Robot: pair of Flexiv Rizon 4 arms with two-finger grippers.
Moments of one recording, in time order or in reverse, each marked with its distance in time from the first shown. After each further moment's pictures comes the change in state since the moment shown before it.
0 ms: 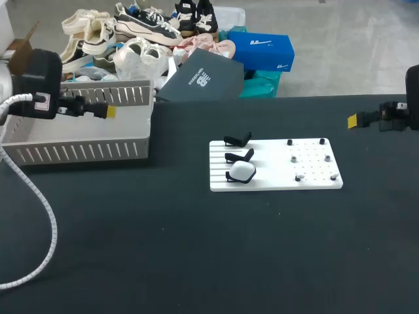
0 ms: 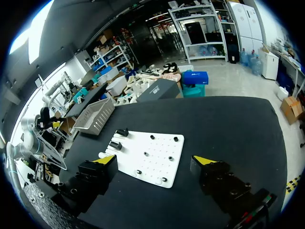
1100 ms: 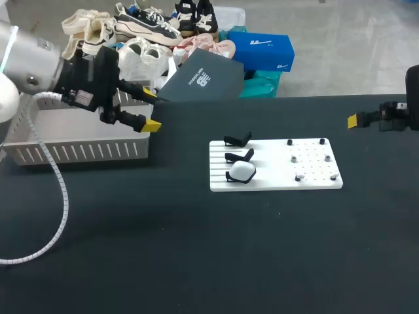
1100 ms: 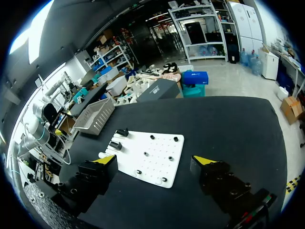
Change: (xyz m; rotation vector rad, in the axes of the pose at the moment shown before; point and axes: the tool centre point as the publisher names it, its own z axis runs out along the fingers) left arm -0.008 -0.081 0.070 0.508 0.041 0.652; right arm 0.000 0.000 0.000 0.000 0.000 0.000
